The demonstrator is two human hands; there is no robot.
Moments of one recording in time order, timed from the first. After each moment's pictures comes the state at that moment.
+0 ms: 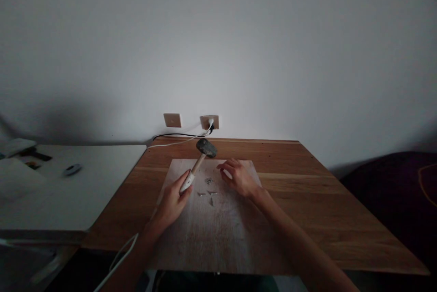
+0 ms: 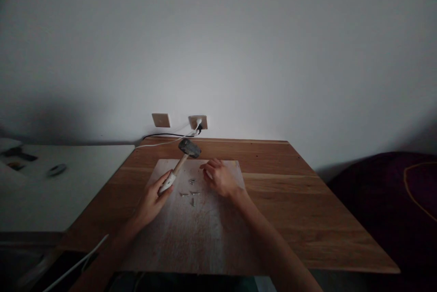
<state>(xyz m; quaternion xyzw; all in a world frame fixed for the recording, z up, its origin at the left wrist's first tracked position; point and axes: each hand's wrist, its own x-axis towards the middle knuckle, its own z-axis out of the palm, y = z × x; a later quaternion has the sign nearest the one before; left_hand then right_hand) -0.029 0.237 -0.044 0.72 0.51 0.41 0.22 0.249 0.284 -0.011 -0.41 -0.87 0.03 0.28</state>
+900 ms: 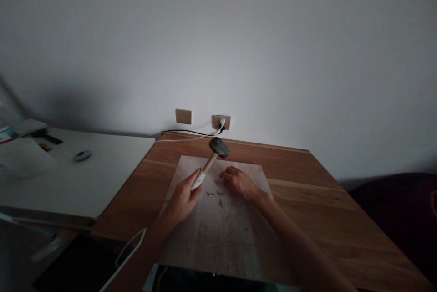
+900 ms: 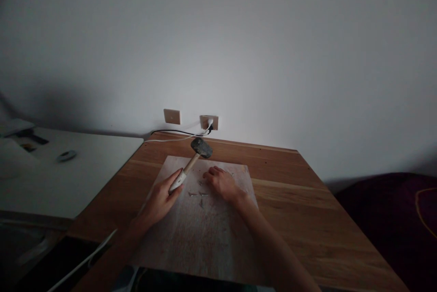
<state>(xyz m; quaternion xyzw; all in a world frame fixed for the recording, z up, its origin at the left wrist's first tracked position) -0.025 0.228 -0.036 0.73 0.50 0.43 0.19 0.225 0.287 -0.014 -0.39 -0.91 0.04 0.11</state>
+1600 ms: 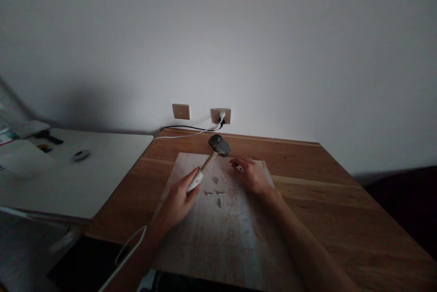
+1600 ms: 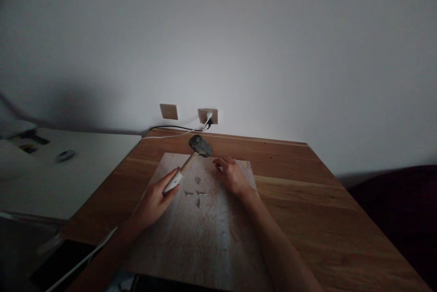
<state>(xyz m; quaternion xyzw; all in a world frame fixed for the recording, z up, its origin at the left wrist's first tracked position) -0.026 0.225 -0.032 0.74 0.50 0.40 0.19 0.254 0.308 -0.029 -0.47 -0.84 0.08 0.27</state>
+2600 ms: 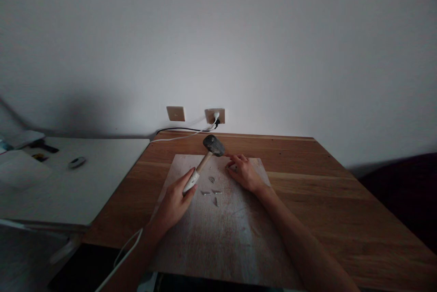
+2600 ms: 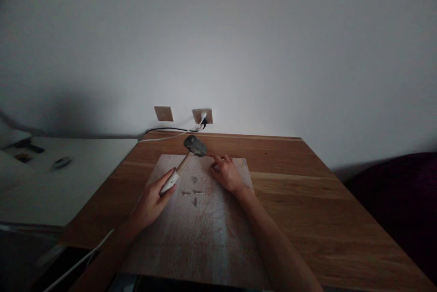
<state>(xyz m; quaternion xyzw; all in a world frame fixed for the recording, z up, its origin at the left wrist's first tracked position) -0.026 0.229 -0.036 0.74 0.52 0.39 0.19 0.255 0.308 -0.036 -0.50 -0.82 0.08 0.26</state>
